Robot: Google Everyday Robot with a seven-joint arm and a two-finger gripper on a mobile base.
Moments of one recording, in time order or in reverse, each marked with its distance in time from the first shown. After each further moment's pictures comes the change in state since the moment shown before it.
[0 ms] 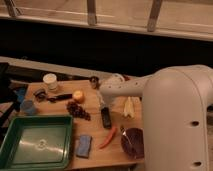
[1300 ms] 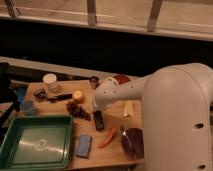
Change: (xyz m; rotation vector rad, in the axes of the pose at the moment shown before) arm 0.025 0.044 -0.003 -0.076 -0.031 -0.057
